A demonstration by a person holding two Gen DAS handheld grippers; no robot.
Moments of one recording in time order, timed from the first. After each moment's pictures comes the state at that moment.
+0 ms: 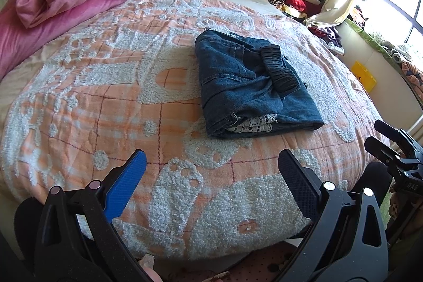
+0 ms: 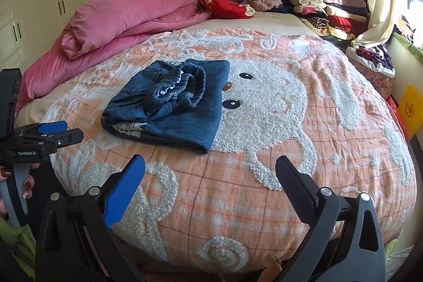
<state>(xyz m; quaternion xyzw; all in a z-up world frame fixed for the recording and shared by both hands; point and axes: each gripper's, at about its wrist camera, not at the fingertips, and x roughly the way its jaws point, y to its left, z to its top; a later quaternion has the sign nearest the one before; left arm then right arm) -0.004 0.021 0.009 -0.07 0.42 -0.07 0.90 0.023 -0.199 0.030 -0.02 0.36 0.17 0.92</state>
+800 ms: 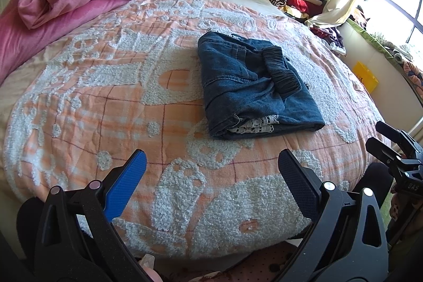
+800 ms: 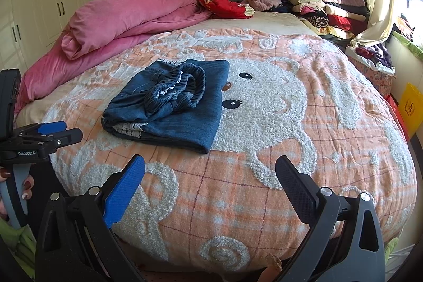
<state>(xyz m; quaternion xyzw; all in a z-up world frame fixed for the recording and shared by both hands) -0.004 0.023 0.012 -0.07 0.42 -0.07 0.90 0.022 -0.200 0.030 -0.02 0.36 0.17 0.92</state>
